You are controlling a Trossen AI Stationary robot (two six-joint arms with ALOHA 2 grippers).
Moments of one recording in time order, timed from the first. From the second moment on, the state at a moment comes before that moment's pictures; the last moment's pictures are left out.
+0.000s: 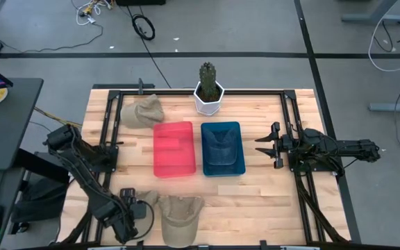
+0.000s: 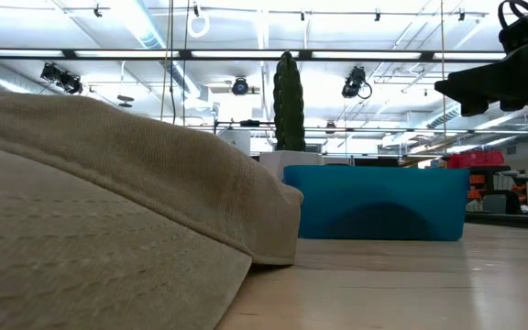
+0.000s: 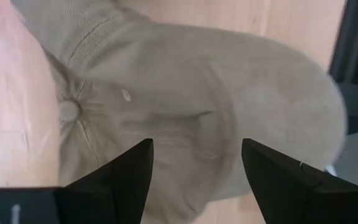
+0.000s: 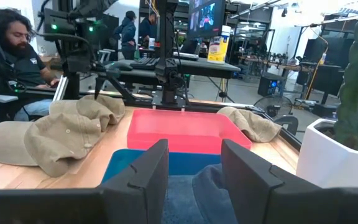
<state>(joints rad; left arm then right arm) -0.97 1.63 1.11 -0.90 -0.07 -1.02 -0.01 0.01 0.02 0.01 -0.01 -0.11</state>
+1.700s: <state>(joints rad) -0.53 1.50 1.42 -1.37 -0.24 -0.48 -0.01 0.01 0.02 0.01 -0.01 -0.11</state>
